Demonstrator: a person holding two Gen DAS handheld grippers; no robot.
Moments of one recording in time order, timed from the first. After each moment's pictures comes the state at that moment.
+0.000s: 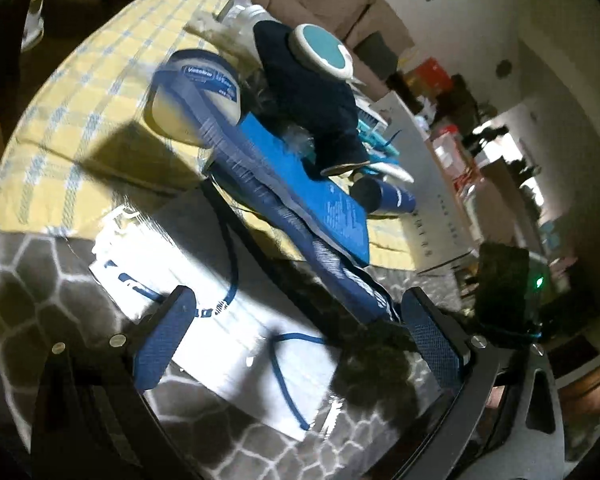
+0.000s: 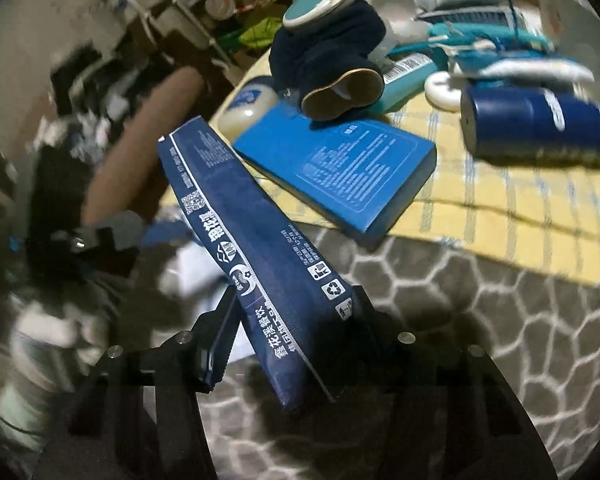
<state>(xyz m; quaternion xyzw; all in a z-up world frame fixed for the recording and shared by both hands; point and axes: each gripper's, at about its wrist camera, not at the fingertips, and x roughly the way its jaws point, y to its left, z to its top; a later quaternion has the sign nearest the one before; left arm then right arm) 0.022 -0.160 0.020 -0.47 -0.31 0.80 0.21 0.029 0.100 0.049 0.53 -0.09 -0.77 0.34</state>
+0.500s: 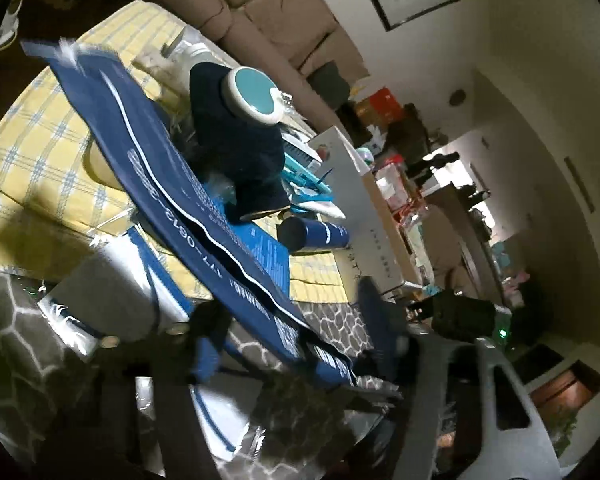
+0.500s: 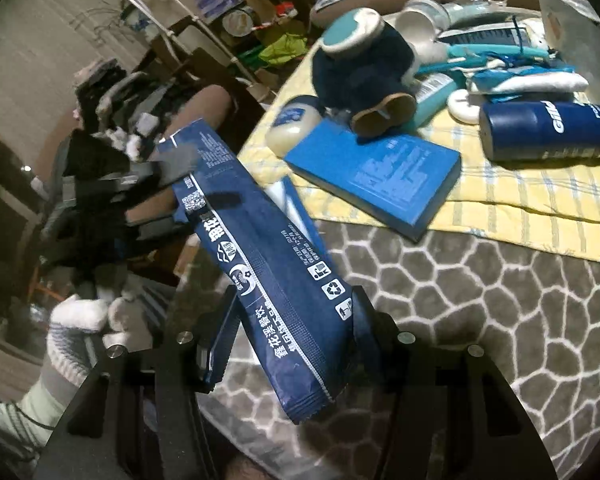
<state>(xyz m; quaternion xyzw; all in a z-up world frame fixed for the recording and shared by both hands) 0.012 -0.147 0.055 -0.40 -0.37 0.80 0.27 0.047 0.089 0.082 0.50 -0.11 -0.78 0.36</state>
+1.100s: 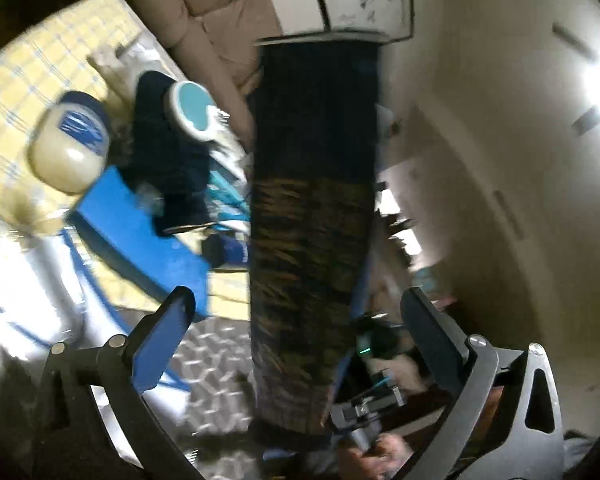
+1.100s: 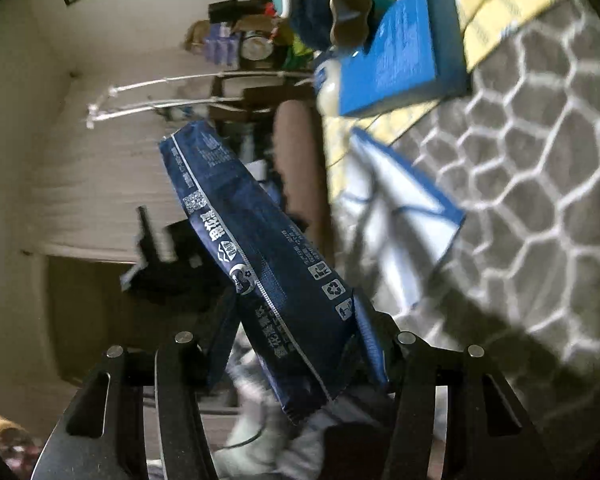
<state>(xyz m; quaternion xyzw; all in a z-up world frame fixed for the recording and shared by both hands) 0.013 -0.160 0.050 -0.30 -0.47 0.74 0.38 0.046 0.126 0.008 0.52 -0.50 -0.51 0.47</state>
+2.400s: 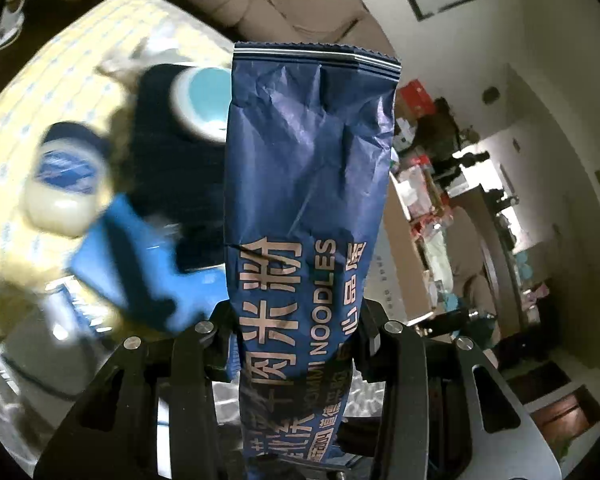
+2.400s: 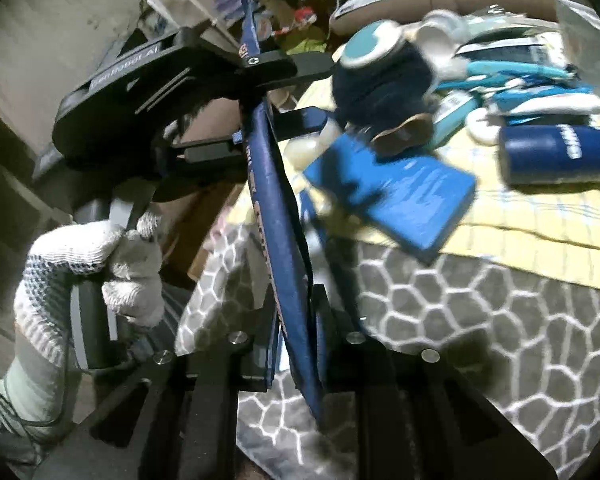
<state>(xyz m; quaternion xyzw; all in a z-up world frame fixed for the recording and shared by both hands) -0.069 -0.070 0.096 -0.45 -0.36 0.79 0.23 0.030 0.118 0.084 0.48 -0.12 -0.78 0.39</state>
